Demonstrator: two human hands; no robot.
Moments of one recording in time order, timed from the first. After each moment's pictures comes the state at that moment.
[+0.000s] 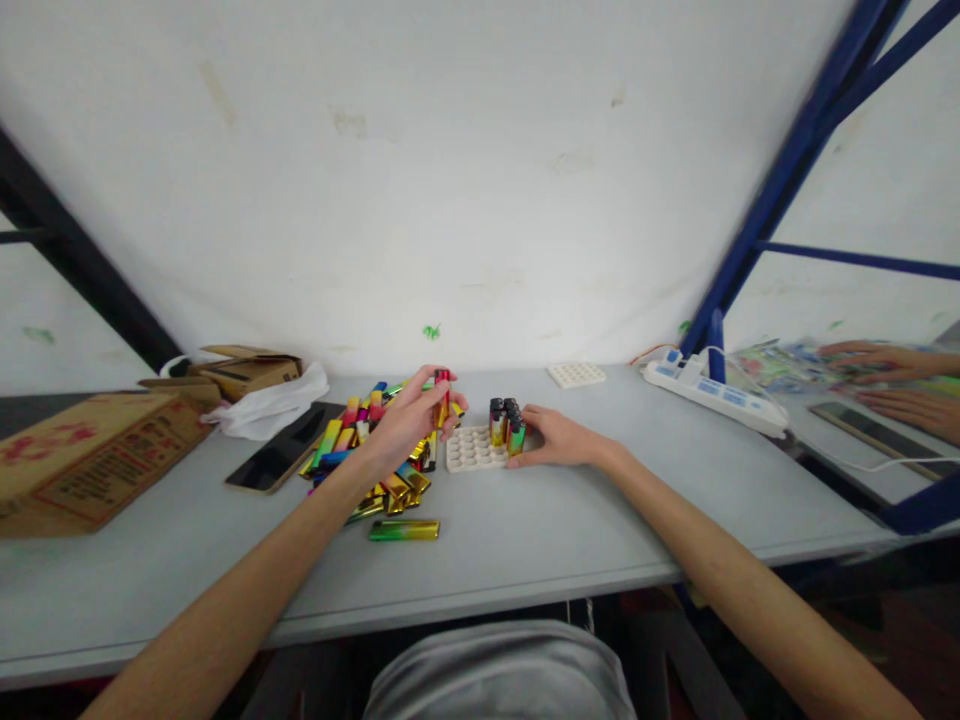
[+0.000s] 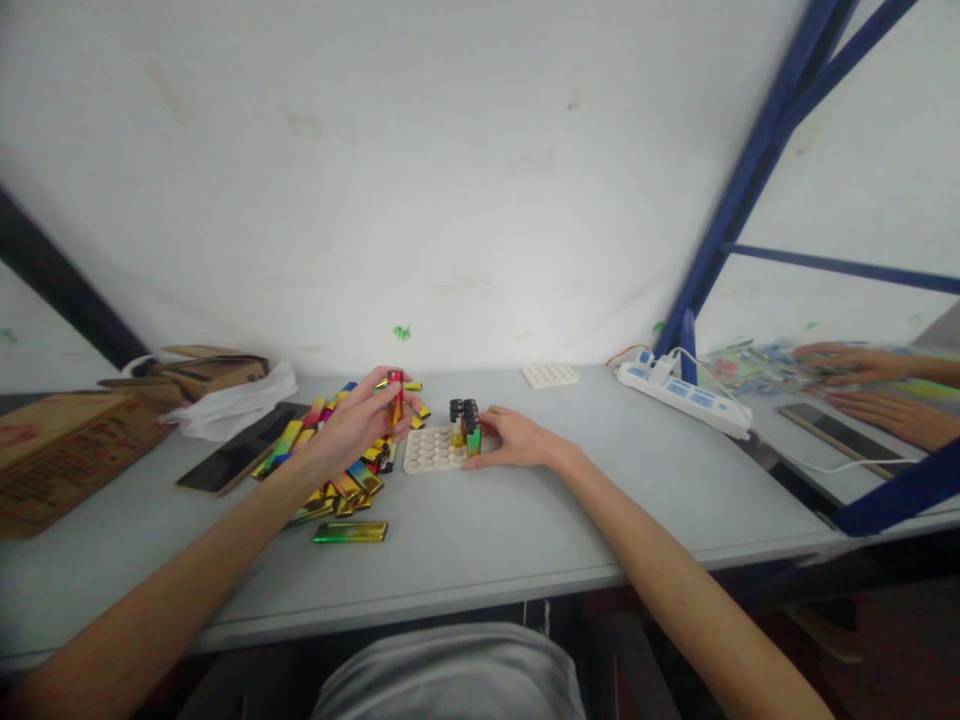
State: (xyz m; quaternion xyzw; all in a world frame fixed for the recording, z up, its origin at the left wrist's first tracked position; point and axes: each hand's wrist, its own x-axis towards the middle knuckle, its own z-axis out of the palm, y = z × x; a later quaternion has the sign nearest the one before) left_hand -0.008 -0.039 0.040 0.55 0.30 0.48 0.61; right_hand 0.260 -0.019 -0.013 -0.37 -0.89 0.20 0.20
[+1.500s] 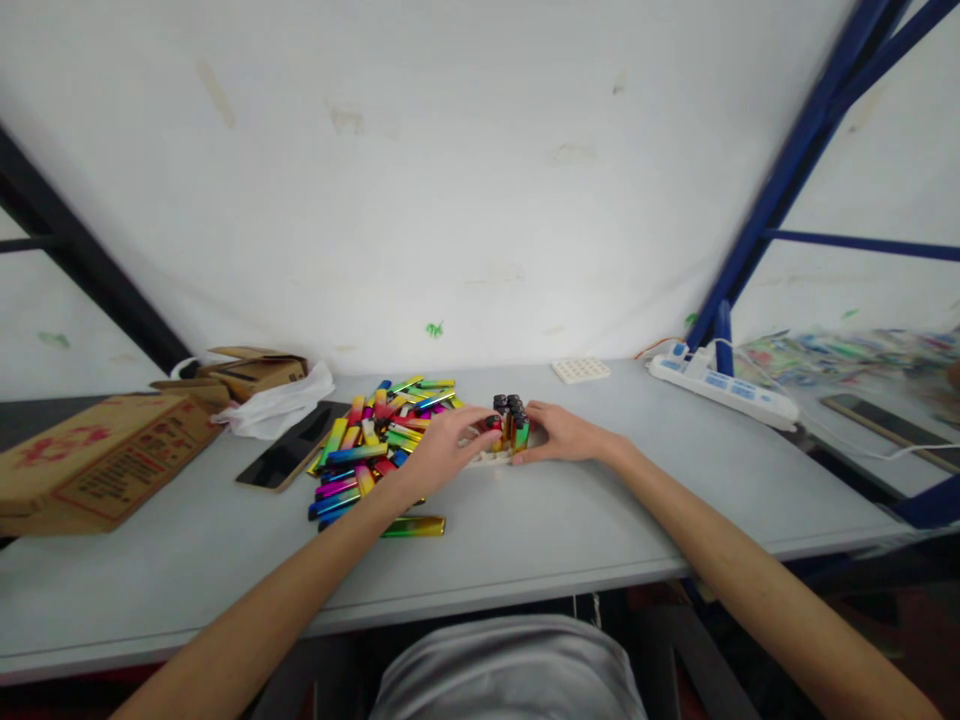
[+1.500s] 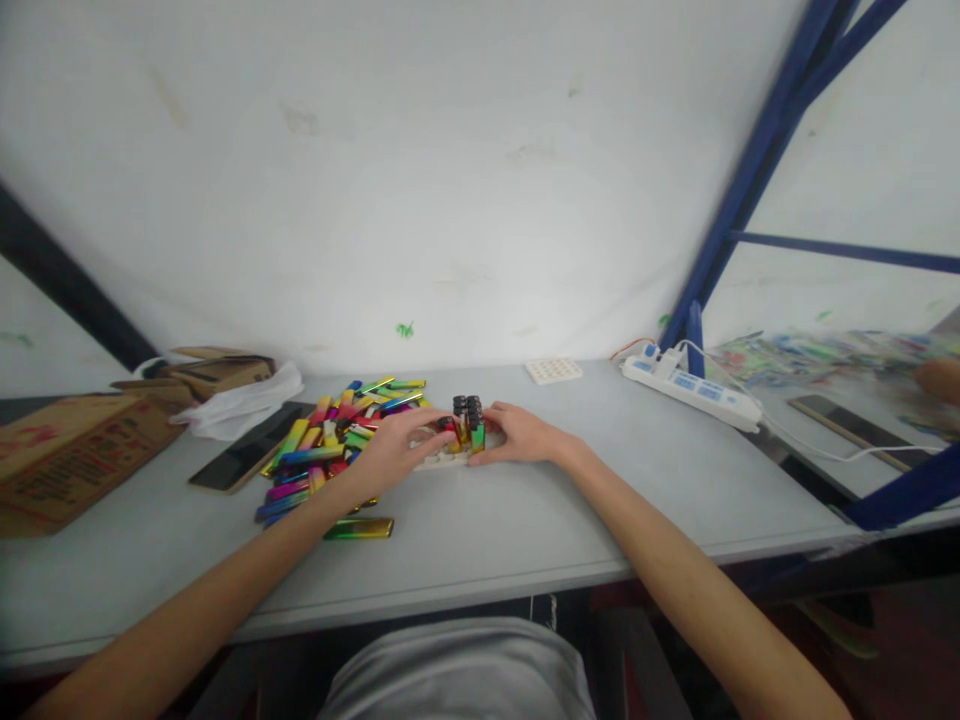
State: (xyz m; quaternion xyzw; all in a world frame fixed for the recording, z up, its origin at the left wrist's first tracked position) left_hand 0.010 -0.052 0.010 0.80 0.35 0.37 0.31; right_hand 0.259 -0.020 -0.011 -0.35 -0.89 0.20 0.20
